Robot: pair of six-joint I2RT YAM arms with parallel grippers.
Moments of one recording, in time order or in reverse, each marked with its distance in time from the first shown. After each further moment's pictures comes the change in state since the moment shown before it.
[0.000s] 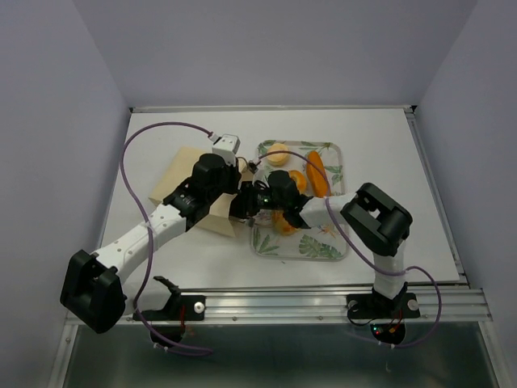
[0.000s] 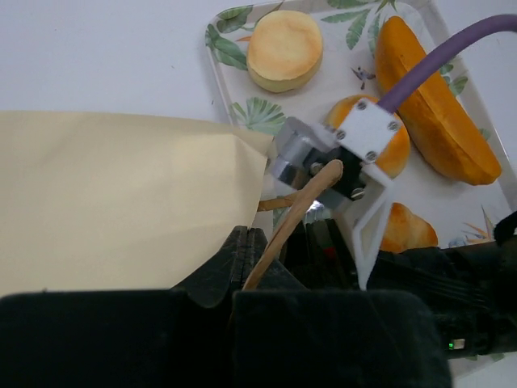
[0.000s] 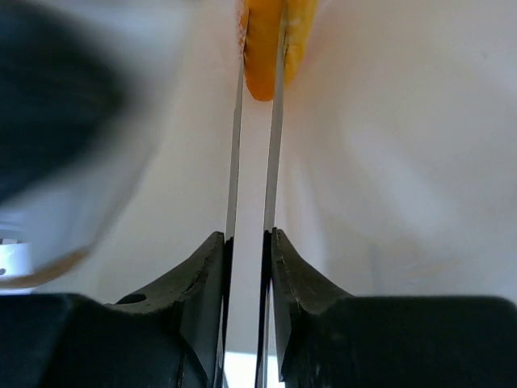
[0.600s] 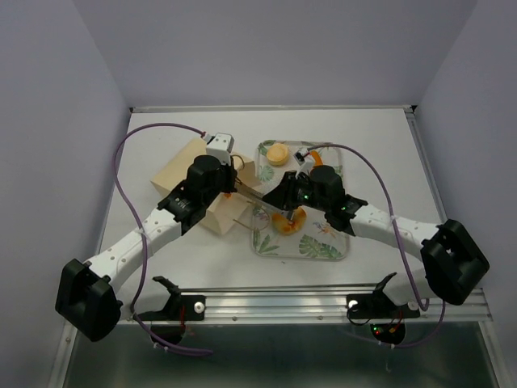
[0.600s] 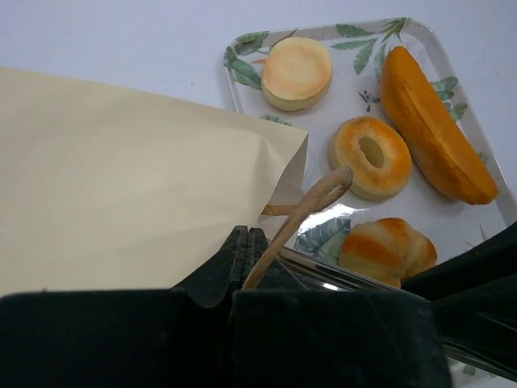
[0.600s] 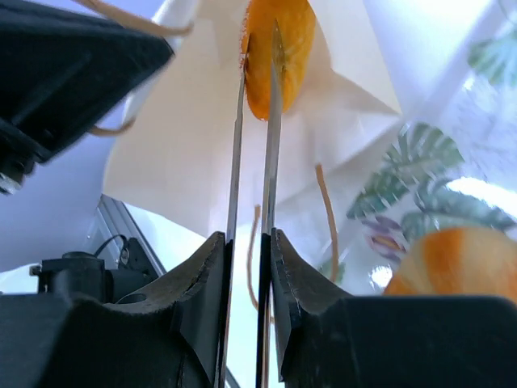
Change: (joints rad) left arm -0.003 -0.072 -0.026 0.005 -0.060 -0.018; right arm -0.113 -0.567 -0.224 -0.410 0.241 -0.126
